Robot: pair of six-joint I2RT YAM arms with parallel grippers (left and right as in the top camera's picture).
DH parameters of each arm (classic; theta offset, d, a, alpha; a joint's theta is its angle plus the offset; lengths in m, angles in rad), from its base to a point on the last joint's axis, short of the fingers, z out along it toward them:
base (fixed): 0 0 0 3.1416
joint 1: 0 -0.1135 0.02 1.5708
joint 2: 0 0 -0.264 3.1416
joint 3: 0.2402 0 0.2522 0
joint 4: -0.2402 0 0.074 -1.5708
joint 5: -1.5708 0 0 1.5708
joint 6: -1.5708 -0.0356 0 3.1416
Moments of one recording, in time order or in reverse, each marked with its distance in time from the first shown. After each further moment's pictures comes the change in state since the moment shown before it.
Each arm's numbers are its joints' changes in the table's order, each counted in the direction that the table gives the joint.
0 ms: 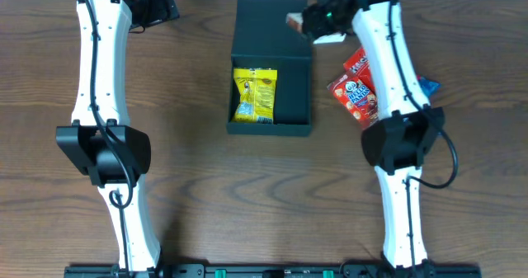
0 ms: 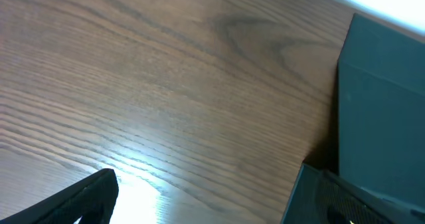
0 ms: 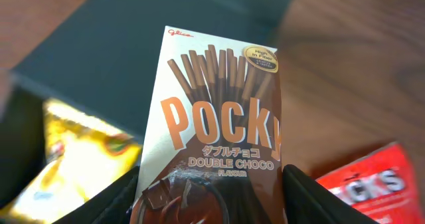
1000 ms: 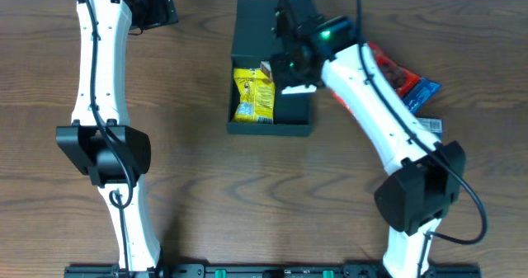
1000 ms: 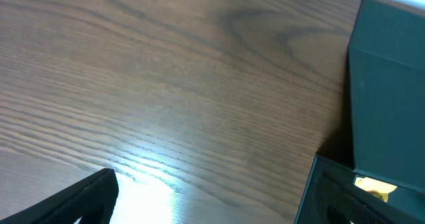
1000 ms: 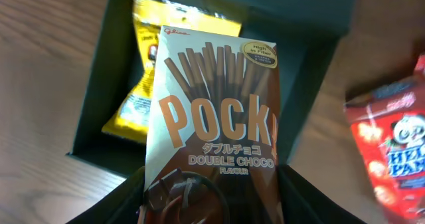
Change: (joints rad) left arm 0.000 0.000 0.000 -0.024 0.012 -0.063; right arm -0.243 -0.454 -0.725 0.171 -0.130 -0.377
